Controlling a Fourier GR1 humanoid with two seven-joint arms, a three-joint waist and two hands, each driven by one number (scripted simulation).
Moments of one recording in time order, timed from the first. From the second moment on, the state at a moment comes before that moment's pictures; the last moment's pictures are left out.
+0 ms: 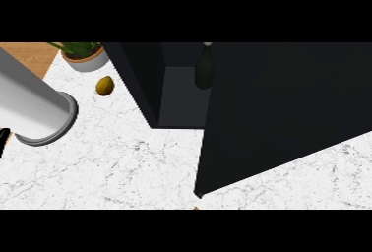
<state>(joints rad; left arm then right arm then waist) 0.35 0.77 -0.09 -1.99 0.95 0.09 -0.47 -0.27 -0.17 0.90 -2.39 0.15 -0.34 0.74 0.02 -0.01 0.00</state>
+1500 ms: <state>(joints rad) 0.23 0.65 -0.10 -1.95 0.88 0.12 -0.39 -1.22 -0.01 0.47 -1.36 -0.18 -0.41 0.49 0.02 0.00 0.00</state>
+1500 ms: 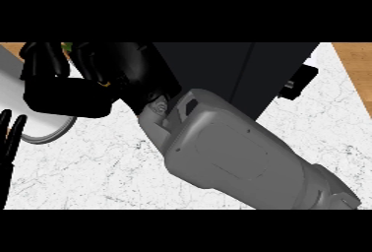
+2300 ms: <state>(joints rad) 0.22 0.63 -0.06 -1.97 0.86 0.11 -0.33 -1.22 -0.02 0.37 -1.13 -0.20 -0.20 0.21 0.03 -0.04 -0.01</state>
